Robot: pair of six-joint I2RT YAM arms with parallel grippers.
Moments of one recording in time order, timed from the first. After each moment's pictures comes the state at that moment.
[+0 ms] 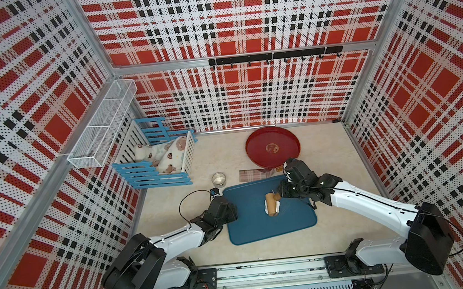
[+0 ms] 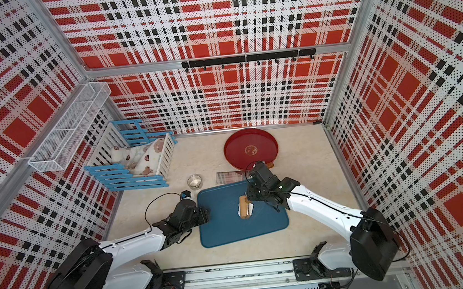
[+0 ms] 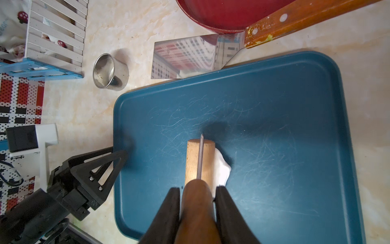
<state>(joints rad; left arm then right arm) -0.63 1.27 0.35 0.10 -0.12 -0.75 0.71 1.31 0.93 -0.51 0.03 0.72</state>
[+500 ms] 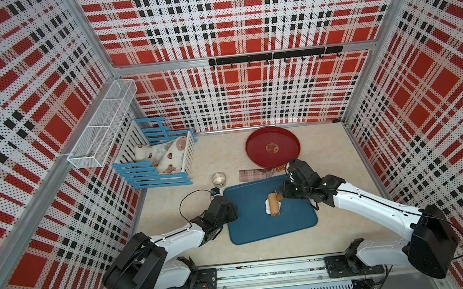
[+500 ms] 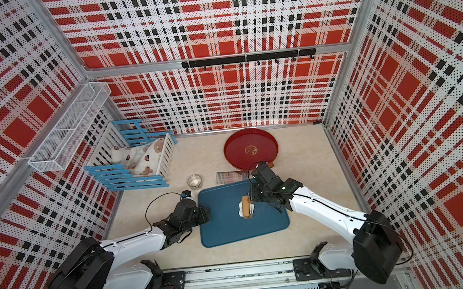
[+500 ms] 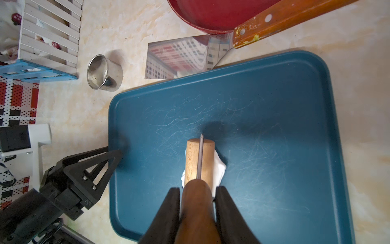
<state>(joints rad) -0.63 1.28 0.35 0.12 -0.11 -0.74 0.70 1.30 0.91 -0.50 0.03 0.71</state>
